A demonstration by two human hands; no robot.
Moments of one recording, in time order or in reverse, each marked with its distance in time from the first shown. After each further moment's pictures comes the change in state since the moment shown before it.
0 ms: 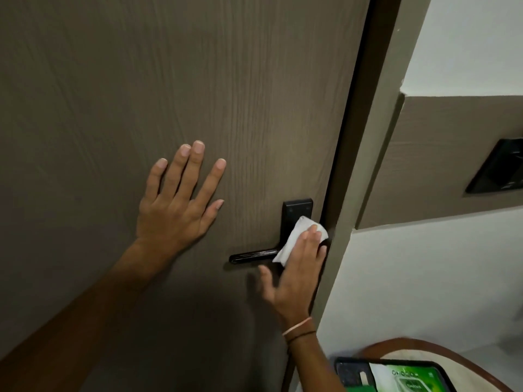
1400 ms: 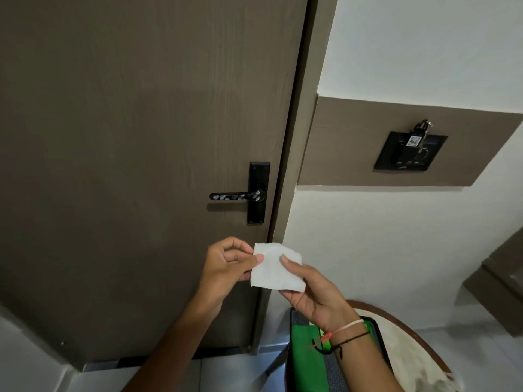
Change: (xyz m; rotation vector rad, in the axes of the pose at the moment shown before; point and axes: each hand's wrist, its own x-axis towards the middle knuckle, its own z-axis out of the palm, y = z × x) left_hand 0.003 0.157 -0.276 -1.703 -0.753 -1.514; right_hand 0.001 0.035 -0.266 1.592 -0.975 1.453
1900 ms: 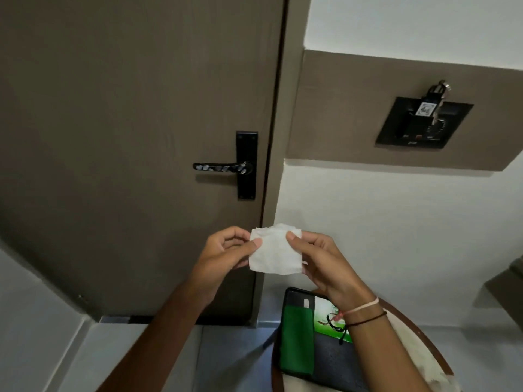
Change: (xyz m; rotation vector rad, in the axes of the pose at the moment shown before) left_hand -0.009 -0.030 0.054 0.003 0.009 -0.149; right_hand -0.008 -0.055 -0.062 -0.562 -0.075 -0.158
